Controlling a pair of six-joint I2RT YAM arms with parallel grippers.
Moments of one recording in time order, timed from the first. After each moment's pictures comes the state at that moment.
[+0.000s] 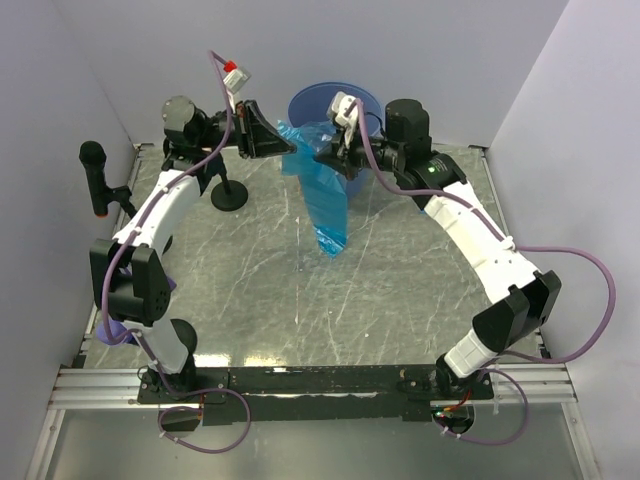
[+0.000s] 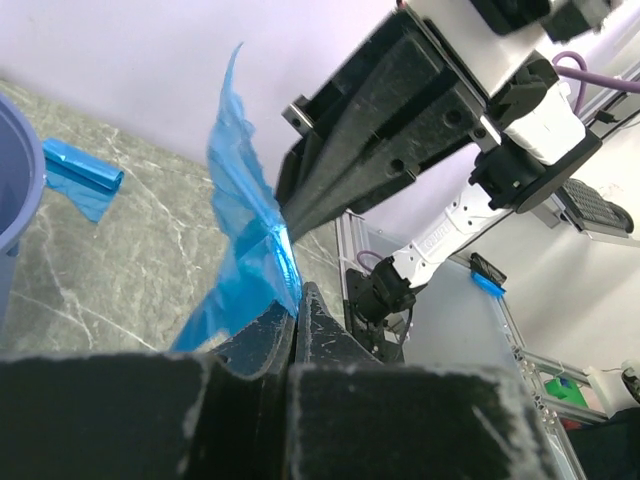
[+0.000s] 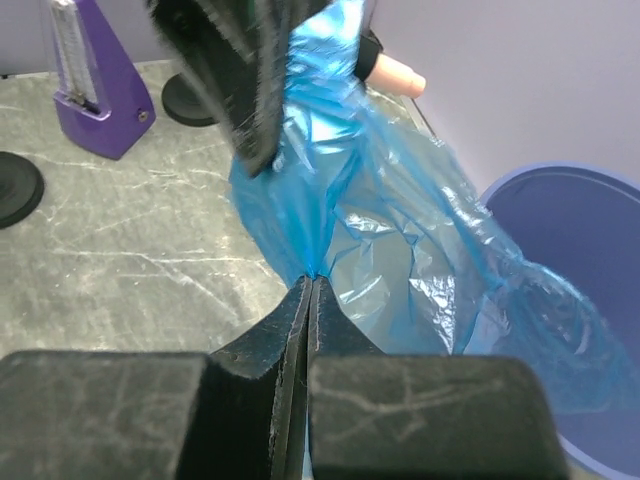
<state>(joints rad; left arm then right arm) -0.20 1.74 1.58 0.62 1.33 -0.96 0.49 1.57 1.74 -0.41 -0.63 -0.37</state>
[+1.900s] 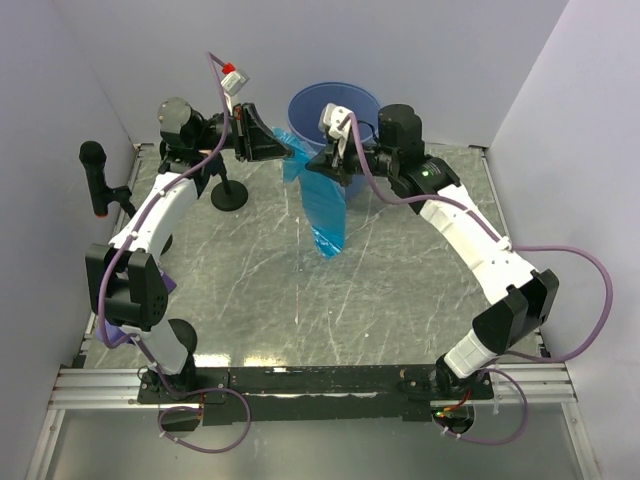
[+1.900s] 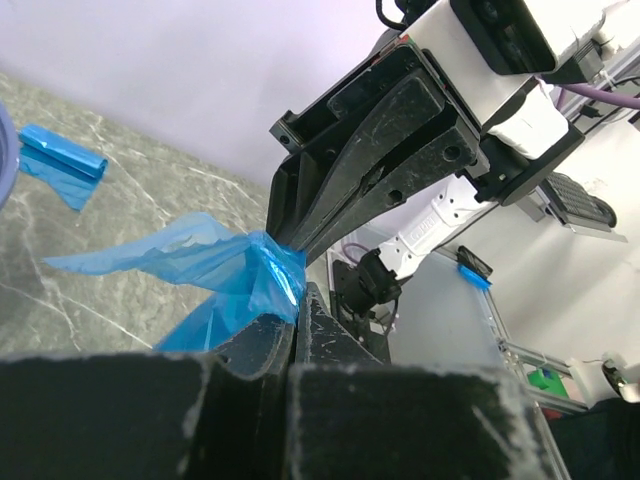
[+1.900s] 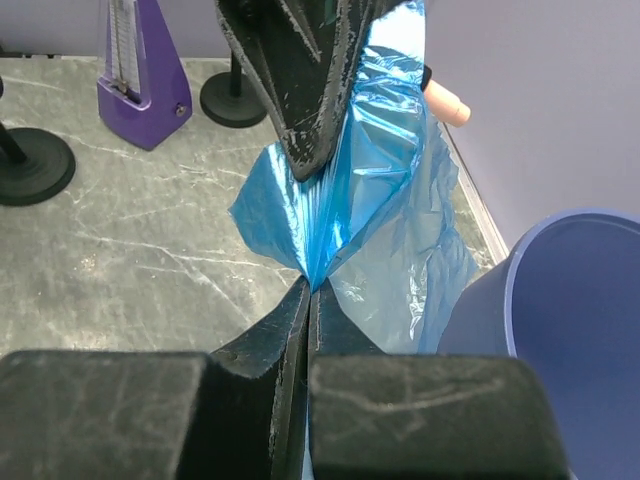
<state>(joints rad) -0.19 1.70 1.56 0.62 1.35 -0.98 0.52 1.57 1.70 -0.39 -0.71 -0.44</state>
